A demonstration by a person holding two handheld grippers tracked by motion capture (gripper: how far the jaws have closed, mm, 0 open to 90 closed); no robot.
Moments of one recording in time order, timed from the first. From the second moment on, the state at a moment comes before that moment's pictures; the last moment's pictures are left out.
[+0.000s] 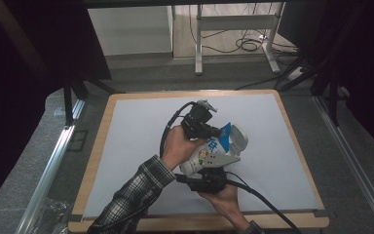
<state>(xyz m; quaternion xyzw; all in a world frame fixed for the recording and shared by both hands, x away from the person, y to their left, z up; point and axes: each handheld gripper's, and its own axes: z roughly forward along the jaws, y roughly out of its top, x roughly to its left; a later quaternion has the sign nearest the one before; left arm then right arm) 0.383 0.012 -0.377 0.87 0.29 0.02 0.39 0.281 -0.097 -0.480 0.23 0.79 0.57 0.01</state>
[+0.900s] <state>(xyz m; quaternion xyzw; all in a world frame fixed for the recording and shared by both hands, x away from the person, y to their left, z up) 0.383 0.010 -0.375 0.87 0.29 0.02 0.39 0.282 -0.097 -0.479 0.23 0.79 0.58 0.01</state>
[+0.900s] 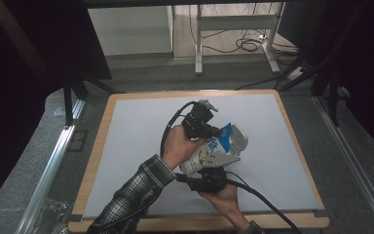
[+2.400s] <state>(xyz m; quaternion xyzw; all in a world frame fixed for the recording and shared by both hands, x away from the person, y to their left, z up) 0.383 0.007 -0.374 0.88 0.29 0.02 0.38 0.281 -0.096 -0.477 0.23 0.78 0.58 0.02</state>
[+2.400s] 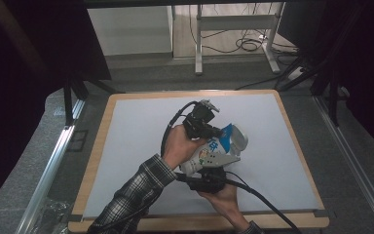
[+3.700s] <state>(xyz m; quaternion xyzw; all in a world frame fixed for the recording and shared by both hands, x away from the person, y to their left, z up) 0.384 0.004 -0.372 0.88 0.28 0.02 0.37 0.282 -0.096 -0.476 0.23 0.78 0.58 0.02</state>
